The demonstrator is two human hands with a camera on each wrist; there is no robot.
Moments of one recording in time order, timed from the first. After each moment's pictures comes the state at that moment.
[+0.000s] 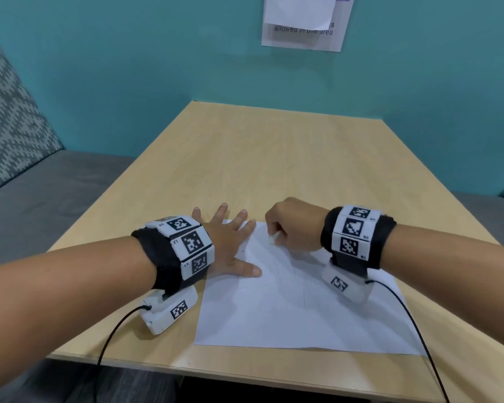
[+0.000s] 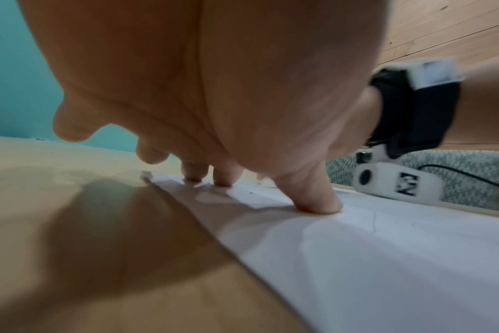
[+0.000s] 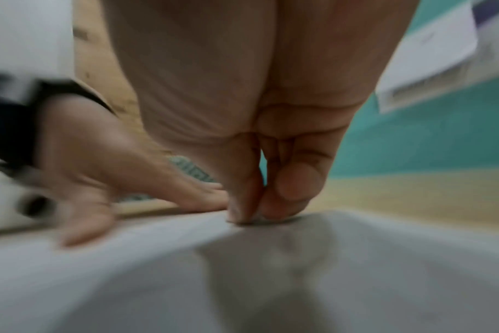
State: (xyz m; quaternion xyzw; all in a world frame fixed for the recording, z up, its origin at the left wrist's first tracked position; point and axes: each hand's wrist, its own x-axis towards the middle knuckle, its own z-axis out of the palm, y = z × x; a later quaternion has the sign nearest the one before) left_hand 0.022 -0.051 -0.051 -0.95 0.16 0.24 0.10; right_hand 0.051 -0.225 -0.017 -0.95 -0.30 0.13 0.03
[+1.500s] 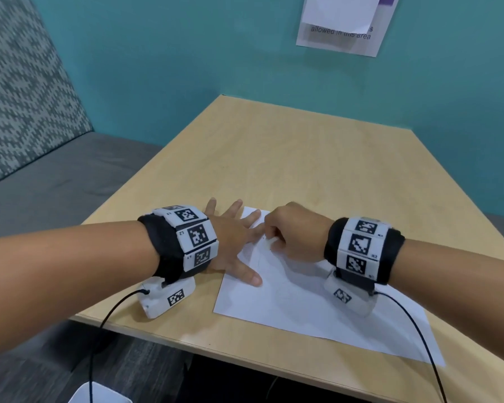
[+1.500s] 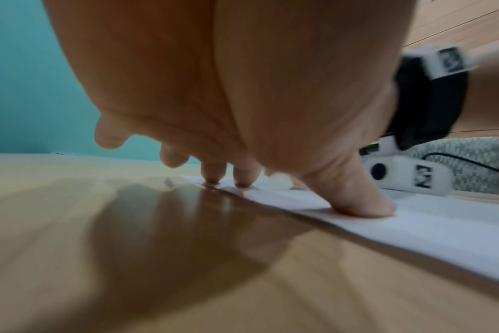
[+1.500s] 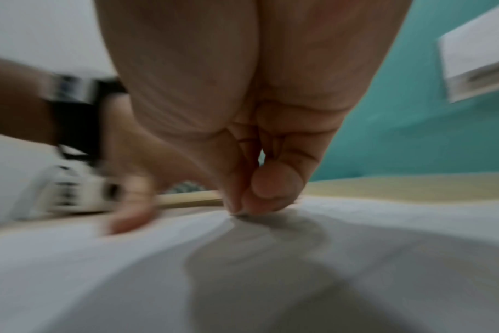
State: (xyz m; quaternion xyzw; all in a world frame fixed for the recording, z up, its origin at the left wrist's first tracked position) left_hand 0.003 -0.024 -0.043 -0.95 0.20 0.24 0.07; right_hand 0.025 -0.190 -0.018 -0.93 -0.33 0.13 0.04
